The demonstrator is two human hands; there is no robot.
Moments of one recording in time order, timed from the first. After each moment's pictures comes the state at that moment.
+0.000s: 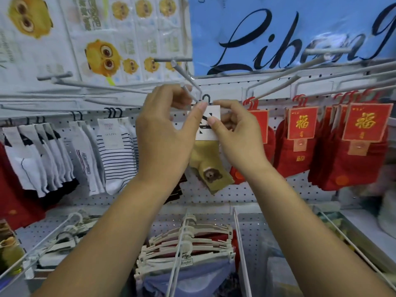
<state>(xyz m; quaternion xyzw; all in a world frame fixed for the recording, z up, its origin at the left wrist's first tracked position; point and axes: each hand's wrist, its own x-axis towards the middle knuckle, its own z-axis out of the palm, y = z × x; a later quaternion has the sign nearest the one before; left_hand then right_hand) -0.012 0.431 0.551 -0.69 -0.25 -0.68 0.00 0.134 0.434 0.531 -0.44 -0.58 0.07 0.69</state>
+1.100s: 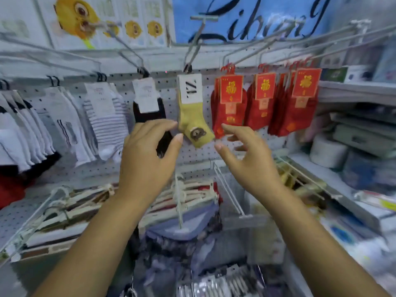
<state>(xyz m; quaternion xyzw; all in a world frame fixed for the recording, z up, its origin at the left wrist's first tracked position) -0.107 0.405 0.462 -0.81 -0.24 -0.54 -0.03 0.086 0.309 0.438 -0.62 -0.57 -0.09 0.54</state>
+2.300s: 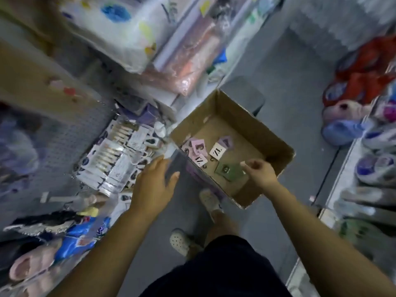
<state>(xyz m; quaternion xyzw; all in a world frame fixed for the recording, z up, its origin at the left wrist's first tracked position) 0.019 0.092 0.068 -0.94 -0.16 0.15 -0.26 0.117 -0.198 -0.033 -0.83 0.20 0.32 0.42</state>
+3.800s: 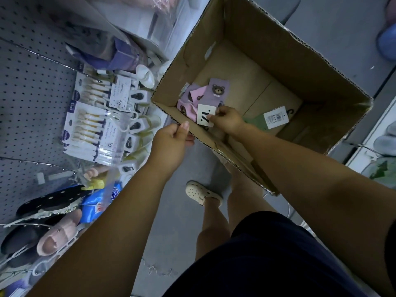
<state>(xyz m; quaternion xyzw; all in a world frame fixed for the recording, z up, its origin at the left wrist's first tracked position) 0.107 0.076 -0.051 -0.74 -0.37 0.30 -0.48 0.165 -0.074 -0.214 -0.72 0.22 0.44 0.48</state>
